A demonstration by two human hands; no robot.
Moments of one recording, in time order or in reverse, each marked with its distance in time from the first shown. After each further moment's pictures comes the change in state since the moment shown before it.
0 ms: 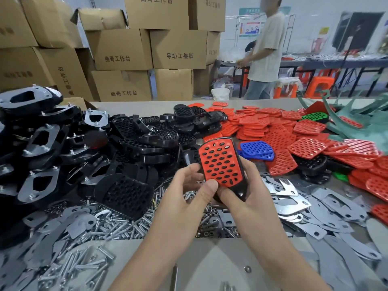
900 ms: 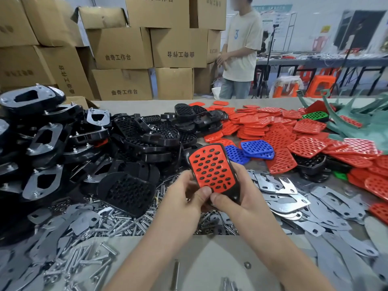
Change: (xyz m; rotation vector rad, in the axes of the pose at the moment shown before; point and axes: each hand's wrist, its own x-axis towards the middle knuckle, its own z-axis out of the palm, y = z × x) left_hand 0.004 -0.005 -0.002 0.041 -0.052 -0.059; right_hand -0.002 0.002 -0.001 0.056 -0.177 0.054
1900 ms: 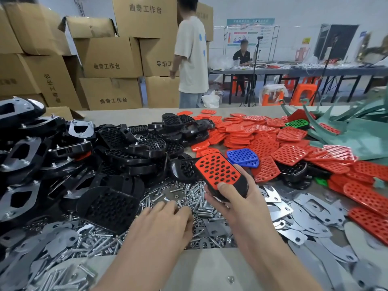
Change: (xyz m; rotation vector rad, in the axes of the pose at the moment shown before) left_hand -0.011 0.009 -0.005 1.345 -0.134 0.263; right_hand 0.016 0.006 -0.015 0.466 0.404 0.197
